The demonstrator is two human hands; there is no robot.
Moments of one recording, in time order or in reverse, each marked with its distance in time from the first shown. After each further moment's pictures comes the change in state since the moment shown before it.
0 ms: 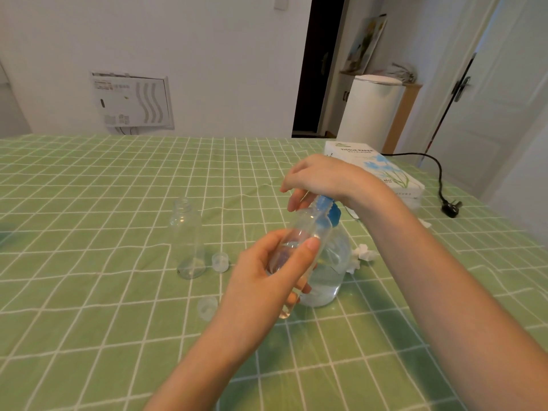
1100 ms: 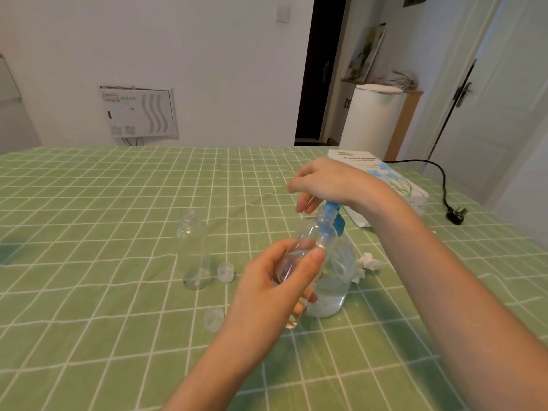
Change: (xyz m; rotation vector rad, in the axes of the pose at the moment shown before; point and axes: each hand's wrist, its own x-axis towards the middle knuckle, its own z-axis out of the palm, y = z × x) left_hand 0.000 0.000 0.000 -0.014 0.007 0.003; right_hand 0.002 -0.001 -0.004 0.049 0.042 -0.023
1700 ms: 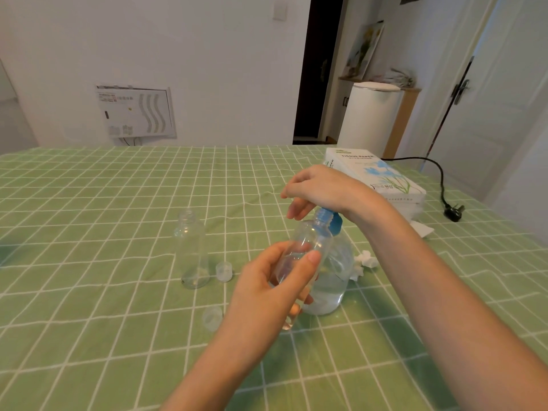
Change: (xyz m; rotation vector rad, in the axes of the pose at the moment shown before) left_hand -0.001 -0.003 -0.001 0.009 -0.006 -0.004; right_hand -0.004 0.007 0.006 0.083 -0.024 -0.004
